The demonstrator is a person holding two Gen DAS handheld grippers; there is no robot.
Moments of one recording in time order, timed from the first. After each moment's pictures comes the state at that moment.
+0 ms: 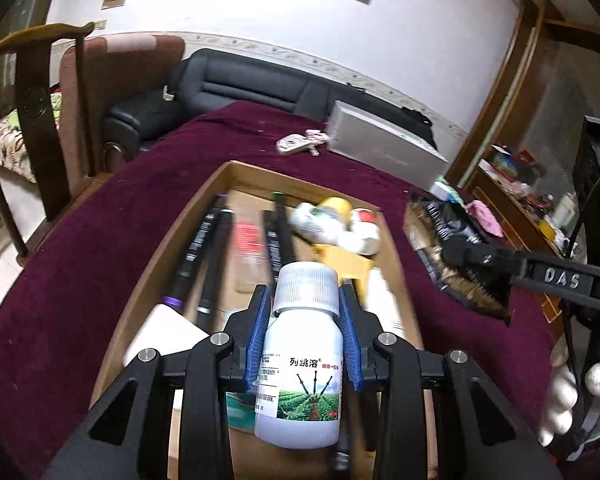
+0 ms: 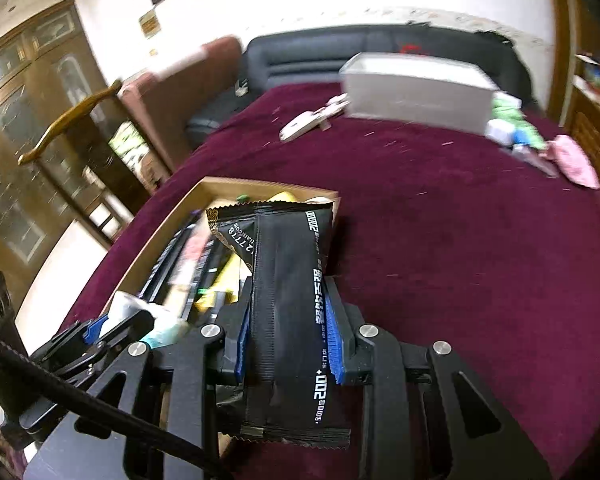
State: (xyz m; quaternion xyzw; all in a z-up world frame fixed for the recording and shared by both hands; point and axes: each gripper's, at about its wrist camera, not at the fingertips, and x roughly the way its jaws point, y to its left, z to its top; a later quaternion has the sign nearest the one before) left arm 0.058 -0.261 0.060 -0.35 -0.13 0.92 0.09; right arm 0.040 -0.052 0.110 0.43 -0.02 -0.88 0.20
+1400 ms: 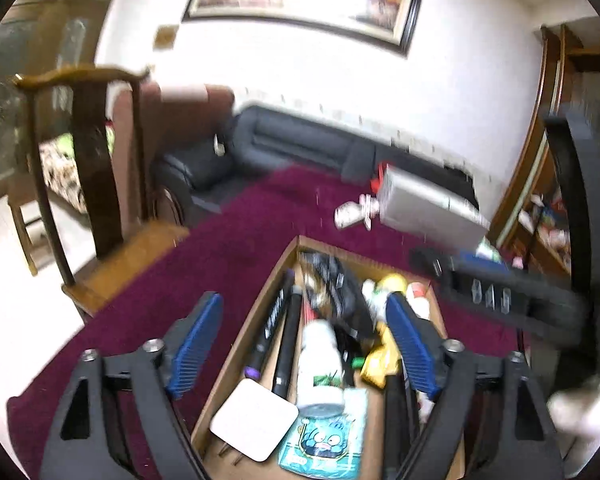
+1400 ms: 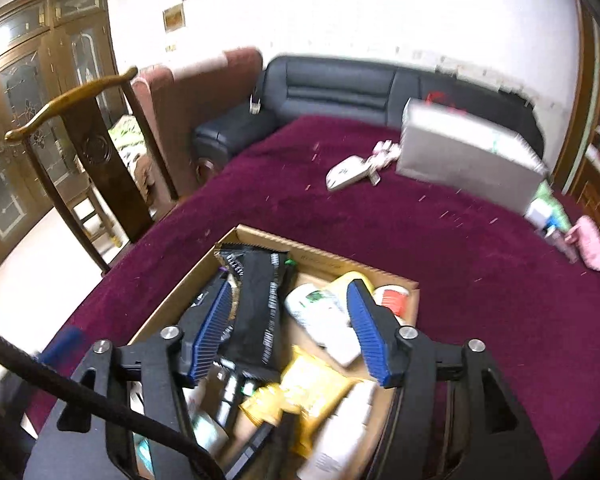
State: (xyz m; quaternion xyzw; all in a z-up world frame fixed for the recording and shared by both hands) left arm 0.086 -0.296 0.101 -0.23 -0.14 0.96 0.00; right arm 0.020 -0.140 0.131 0.33 0.06 -0.92 0.18
